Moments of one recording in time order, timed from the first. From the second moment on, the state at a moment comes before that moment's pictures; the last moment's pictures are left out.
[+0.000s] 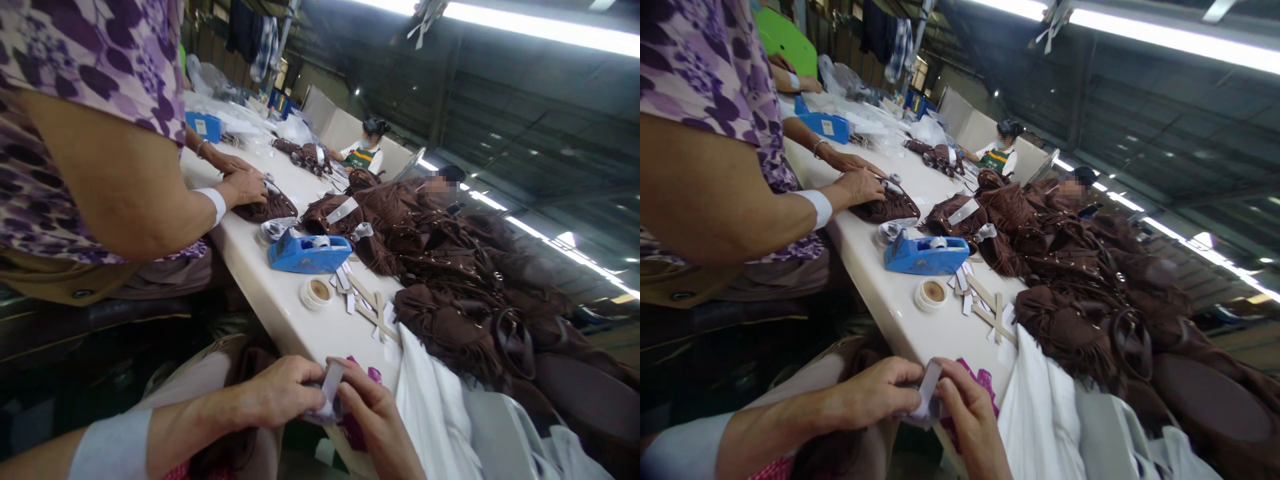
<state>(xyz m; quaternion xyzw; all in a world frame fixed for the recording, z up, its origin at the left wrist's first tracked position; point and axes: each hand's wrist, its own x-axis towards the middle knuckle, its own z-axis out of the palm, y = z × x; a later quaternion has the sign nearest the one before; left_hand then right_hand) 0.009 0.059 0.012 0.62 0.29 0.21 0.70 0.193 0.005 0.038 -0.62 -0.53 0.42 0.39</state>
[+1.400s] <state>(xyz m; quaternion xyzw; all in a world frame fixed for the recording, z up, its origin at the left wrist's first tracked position) 0.005 0.068 0.009 0.50 0.26 0.14 0.82 0.178 -0.018 0.031 -0.49 -0.81 0.03 0.33</state>
